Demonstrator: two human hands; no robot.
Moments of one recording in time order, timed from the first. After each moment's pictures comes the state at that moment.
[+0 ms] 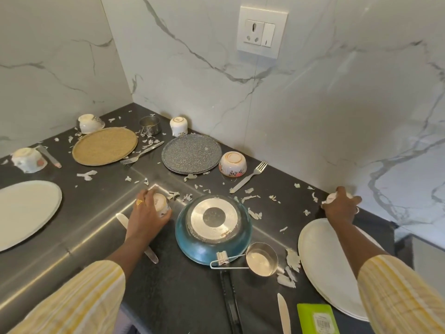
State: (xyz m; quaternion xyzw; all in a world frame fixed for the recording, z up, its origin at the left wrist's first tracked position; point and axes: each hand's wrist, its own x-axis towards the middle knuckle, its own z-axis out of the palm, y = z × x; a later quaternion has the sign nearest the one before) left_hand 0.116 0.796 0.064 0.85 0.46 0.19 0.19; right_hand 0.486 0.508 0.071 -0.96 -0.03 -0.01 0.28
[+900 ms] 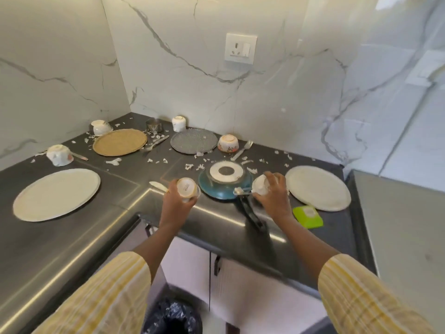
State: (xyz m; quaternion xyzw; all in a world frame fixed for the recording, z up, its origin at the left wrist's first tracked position) left_hand -0.011 0.690 0.100 0.80 0.32 0.33 0.39; right_hand 0.166 0.497 0.097 -0.85 -0.31 -0.11 0.40
